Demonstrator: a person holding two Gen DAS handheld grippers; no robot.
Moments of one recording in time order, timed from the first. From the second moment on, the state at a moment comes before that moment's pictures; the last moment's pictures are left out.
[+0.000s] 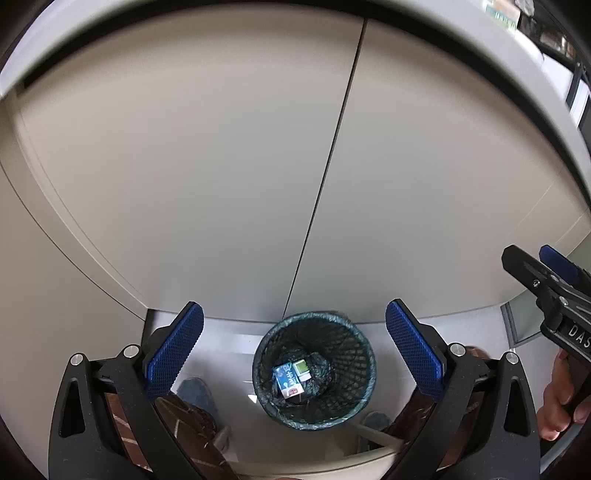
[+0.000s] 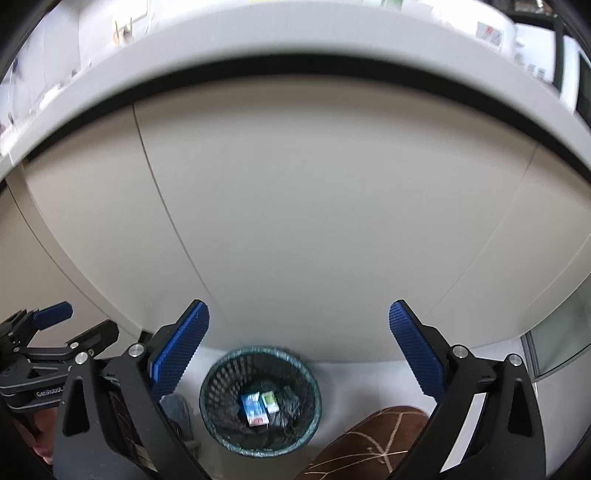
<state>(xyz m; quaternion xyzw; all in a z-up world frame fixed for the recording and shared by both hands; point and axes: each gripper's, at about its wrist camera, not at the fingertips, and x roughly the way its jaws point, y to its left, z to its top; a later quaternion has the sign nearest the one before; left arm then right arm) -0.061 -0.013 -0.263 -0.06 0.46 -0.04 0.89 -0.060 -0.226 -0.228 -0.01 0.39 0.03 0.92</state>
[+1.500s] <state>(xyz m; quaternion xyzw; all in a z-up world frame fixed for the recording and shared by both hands) 0.108 0.000 -0.043 -0.06 0.39 0.05 0.92 0.093 -0.299 -0.016 0.03 0.30 -0.02 0.95</state>
